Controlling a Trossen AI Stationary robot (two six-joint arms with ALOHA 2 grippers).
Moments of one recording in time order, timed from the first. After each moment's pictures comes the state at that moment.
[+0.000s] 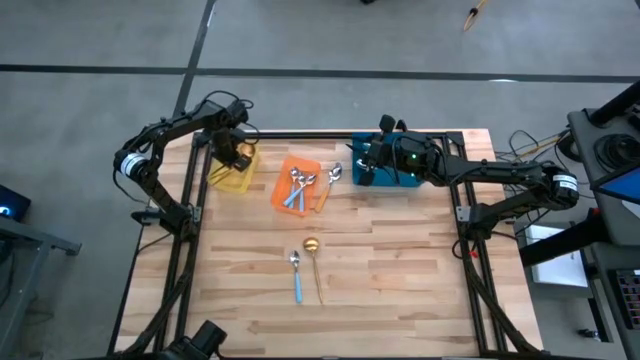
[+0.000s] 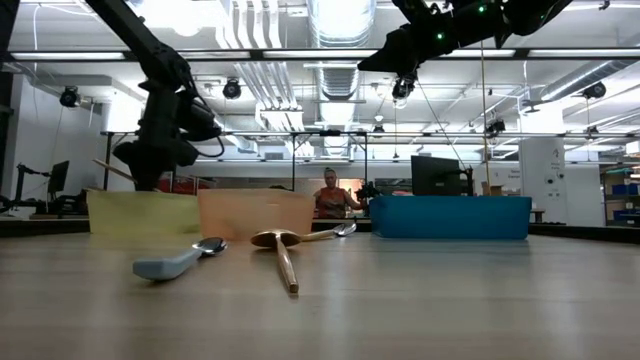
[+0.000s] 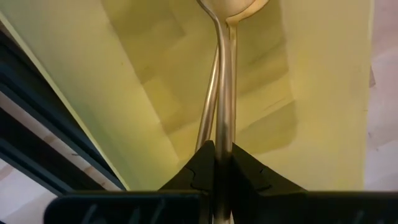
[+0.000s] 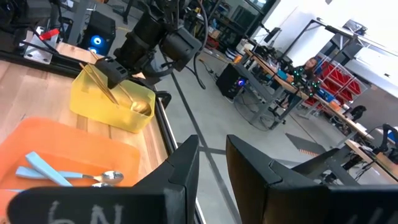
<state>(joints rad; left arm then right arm) 1.03 1.65 1.12 -1.15 -0.02 0.04 -0.32 1.28 0.87 0.32 0.15 -0.53</state>
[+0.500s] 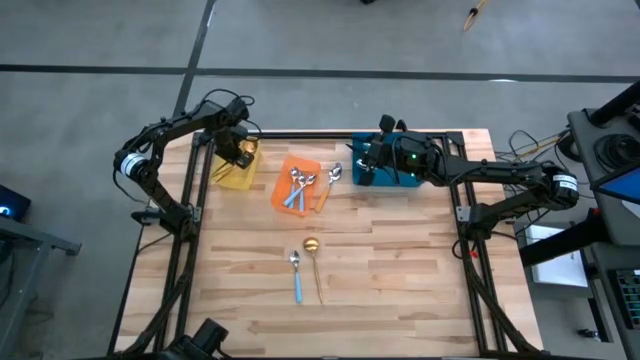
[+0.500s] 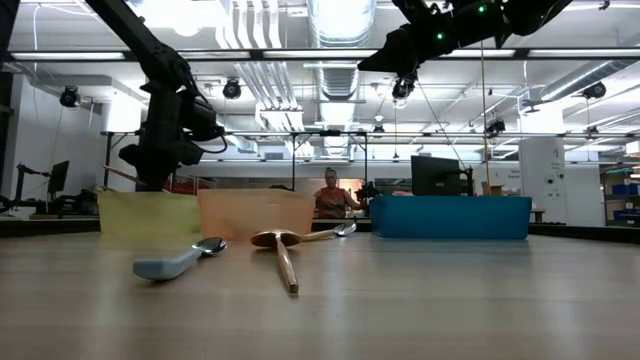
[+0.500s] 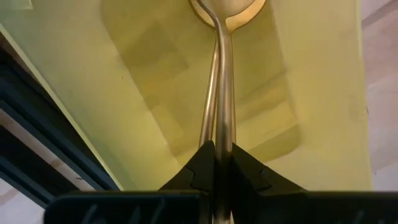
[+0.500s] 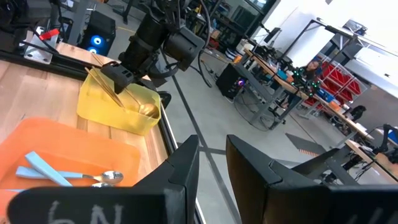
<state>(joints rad) 1.03 1.65 1.12 -1.07 -0.02 0.04 -0.32 1.28 0.87 0.32 0.15 -0.53</state>
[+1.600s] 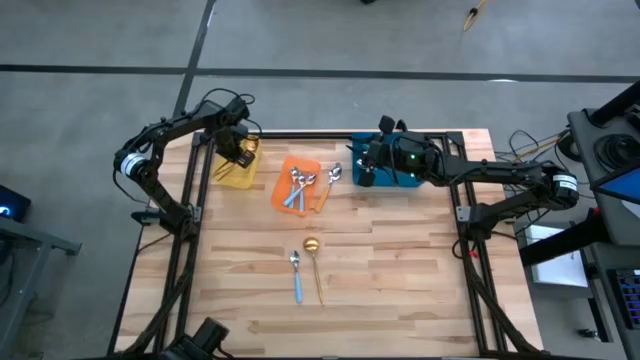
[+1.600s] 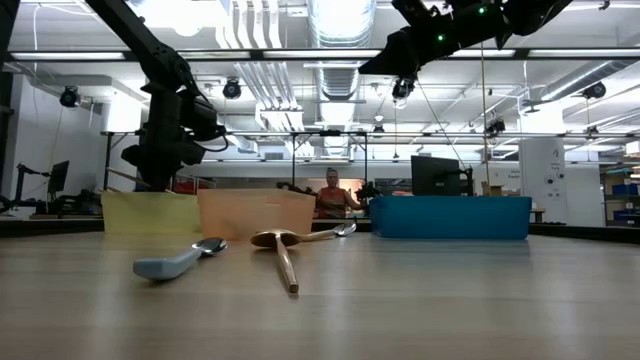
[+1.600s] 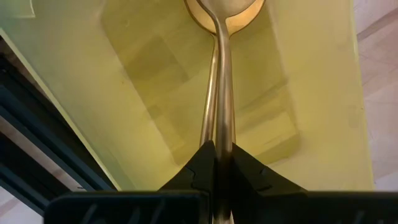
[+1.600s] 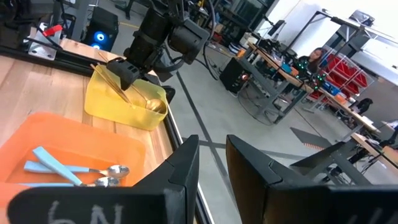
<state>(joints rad) 1.03 1.65 1.12 -1.04 -0.02 0.04 -0.32 1.28 0.87 0.29 0.15 -0.51</state>
